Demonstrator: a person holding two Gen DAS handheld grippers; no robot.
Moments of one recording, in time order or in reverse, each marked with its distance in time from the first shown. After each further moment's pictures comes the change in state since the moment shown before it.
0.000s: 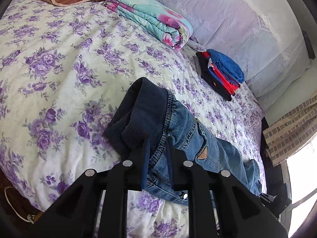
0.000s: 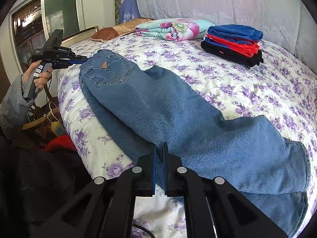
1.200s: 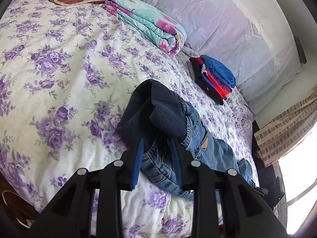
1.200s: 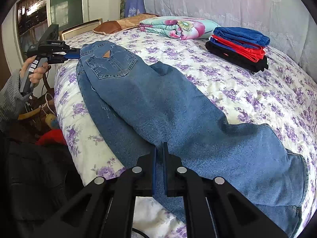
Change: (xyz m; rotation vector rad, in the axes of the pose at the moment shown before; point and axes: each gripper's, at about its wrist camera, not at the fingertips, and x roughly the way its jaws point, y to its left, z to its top) left arm -0.014 0.022 -0.002 -0.003 -0.041 -0.089; right arm 0.009 0.005 0.007 -0.082 0.010 -0.034
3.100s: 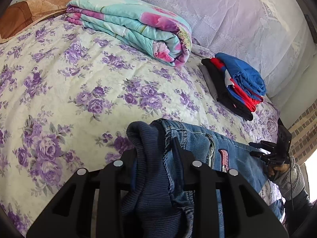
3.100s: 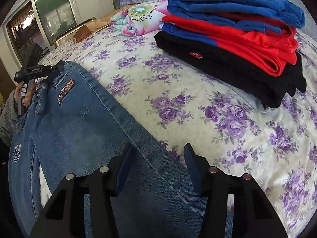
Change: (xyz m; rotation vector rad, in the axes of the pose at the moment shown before) left arm 0.174 -0.024 0.131 0.149 0.026 0.111; right arm 0.214 -0.244 0.167 0.015 0.129 0.231
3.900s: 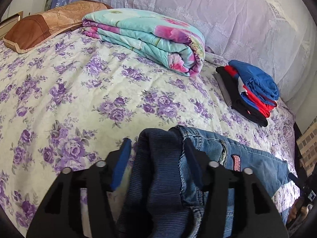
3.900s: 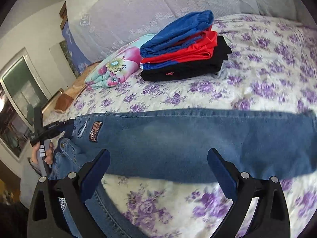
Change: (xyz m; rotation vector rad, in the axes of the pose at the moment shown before) left arm -0.018 -0.006 -0.001 0.013 -0.075 0.166; right arm -0.101 0.091 -0.072 0.447 -0.323 -0.177
